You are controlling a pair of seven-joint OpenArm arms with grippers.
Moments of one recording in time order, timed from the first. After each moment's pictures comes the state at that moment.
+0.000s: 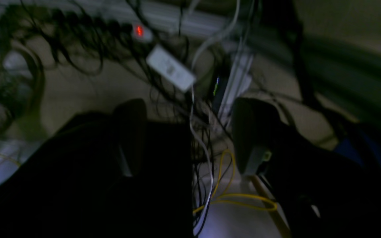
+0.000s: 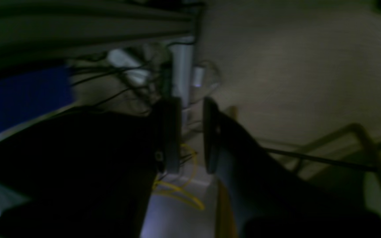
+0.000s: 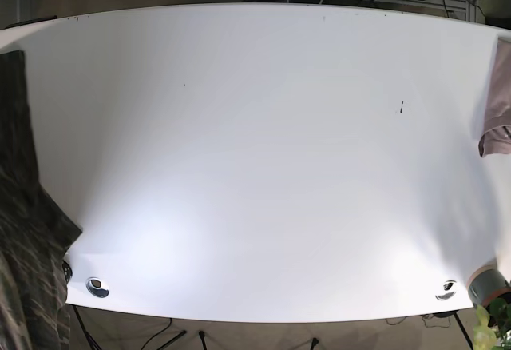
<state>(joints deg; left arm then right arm) 24.5 0.8 -10.2 40.1 -2.3 -1.9 5.8 -22.1 15.1 -7.1 33.9 12.1 23.9 5.1</state>
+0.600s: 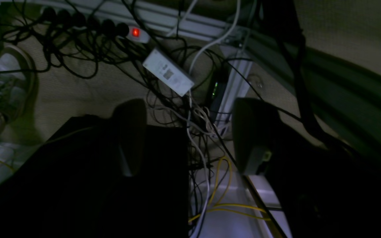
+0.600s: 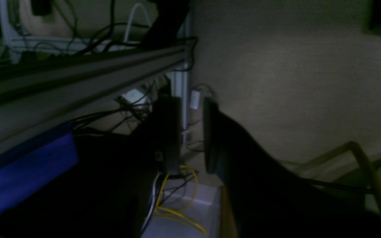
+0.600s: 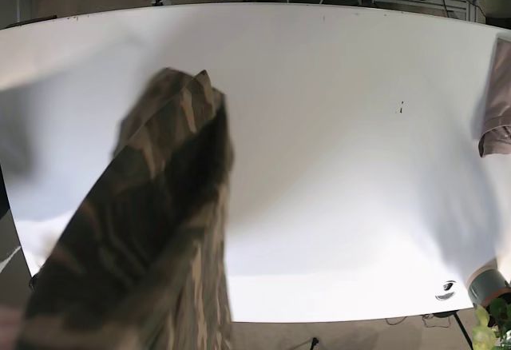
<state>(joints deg) 16.6 -0.2 -10.2 25.6 -2.4 -1.7 0.3 -13.0 13.6 -7.1 25.8 12.3 24.0 5.2</state>
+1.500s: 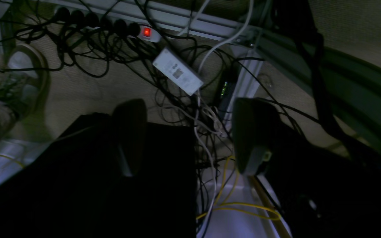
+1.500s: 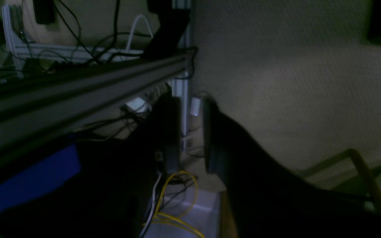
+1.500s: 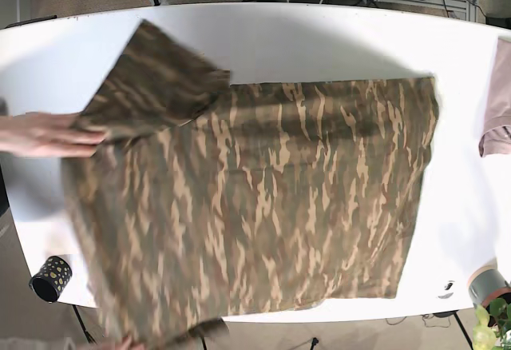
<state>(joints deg) 17.1 -1.2 -10.2 25.7 -2.4 -1.7 0.4 -12.1 14.0 -7.1 25.9 12.5 24.4 5.4</state>
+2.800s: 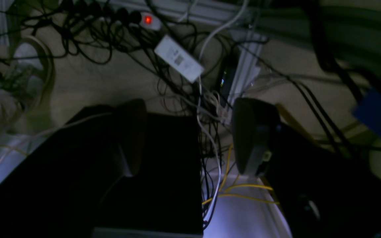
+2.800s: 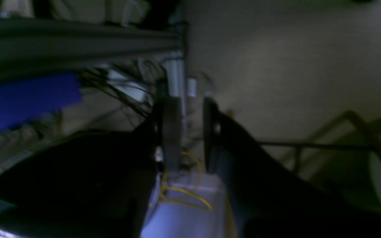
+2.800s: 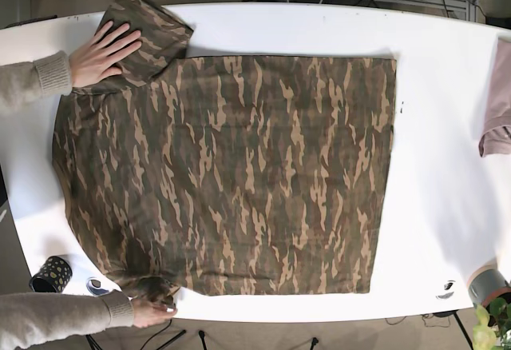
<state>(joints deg) 39.0 1.8 -10.1 53.8 -2.6 -1.9 3.9 -37.3 15.9 3.0 52.2 15.7 23.9 1.9</state>
